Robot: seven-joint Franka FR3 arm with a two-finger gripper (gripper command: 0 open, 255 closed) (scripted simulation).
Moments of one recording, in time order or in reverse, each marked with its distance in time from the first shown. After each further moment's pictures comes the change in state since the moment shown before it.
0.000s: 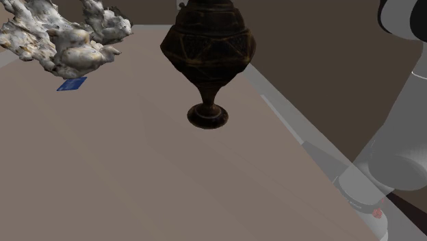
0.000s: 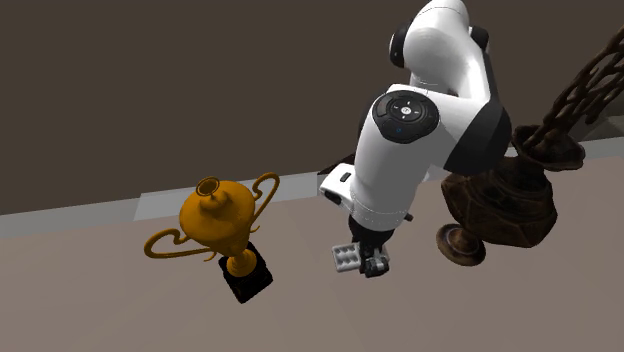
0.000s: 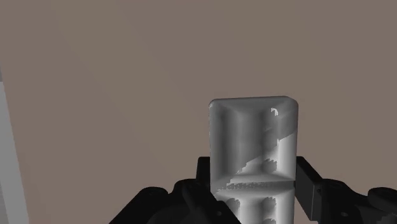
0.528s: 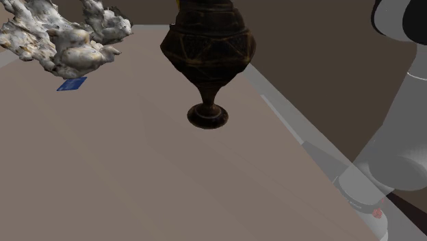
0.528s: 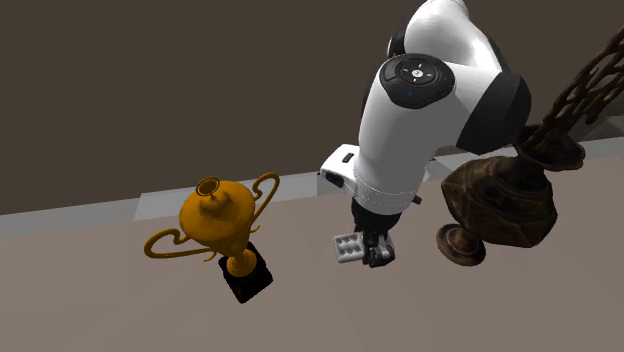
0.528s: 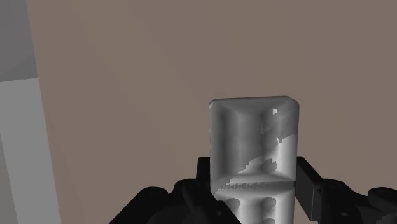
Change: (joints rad) arm 0.014 0.031 0.004 0.146 -0.014 -0.118 0.005
